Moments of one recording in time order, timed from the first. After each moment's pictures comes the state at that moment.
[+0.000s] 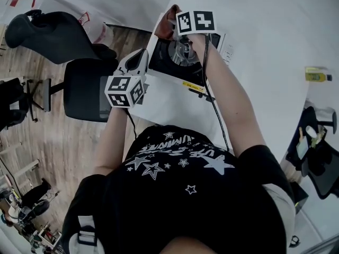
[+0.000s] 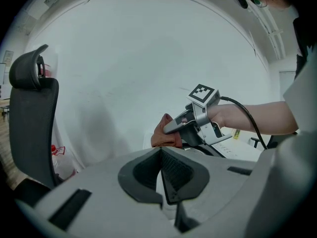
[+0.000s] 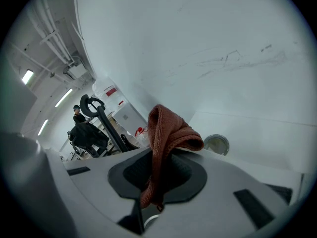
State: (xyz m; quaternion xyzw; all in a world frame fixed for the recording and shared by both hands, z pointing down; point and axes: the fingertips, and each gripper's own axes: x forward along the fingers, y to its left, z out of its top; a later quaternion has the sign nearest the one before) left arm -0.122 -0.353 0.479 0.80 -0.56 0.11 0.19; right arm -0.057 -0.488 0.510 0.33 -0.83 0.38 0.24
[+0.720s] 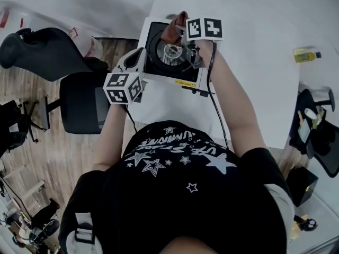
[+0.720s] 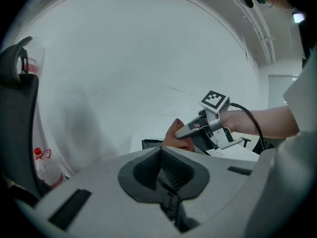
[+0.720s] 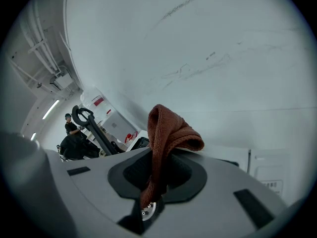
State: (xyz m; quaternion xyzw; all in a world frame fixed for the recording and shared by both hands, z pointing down) left arm -0.092 -0.368 0.472 0.83 -0.51 0.10 0.19; right arm 0.027 -0.473 0.508 0.40 -0.80 0.41 0.21
